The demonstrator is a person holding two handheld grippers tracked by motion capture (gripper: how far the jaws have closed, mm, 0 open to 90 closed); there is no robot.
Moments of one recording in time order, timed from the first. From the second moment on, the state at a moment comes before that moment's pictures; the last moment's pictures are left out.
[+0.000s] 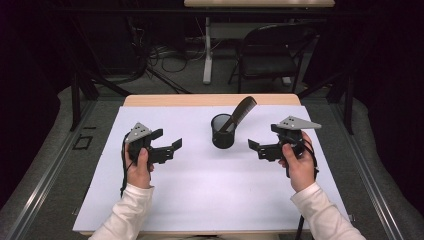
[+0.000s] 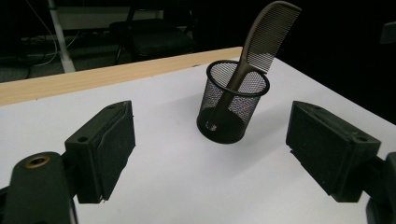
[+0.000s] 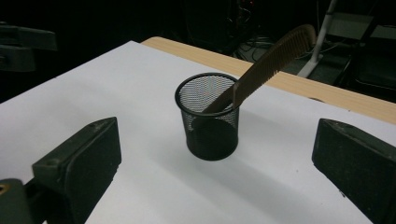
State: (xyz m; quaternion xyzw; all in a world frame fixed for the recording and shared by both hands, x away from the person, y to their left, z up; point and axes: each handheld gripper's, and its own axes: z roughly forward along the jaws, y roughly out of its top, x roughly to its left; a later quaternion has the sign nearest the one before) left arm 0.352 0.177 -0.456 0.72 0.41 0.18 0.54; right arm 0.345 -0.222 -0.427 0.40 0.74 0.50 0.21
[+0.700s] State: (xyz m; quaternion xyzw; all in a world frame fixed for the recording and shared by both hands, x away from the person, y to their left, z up) left arm 0.348 0.191 -0.444 0.73 0.41 0.18 0.52; right arm 0.306 -0.235 -0.440 0.39 0.74 0.51 0.20
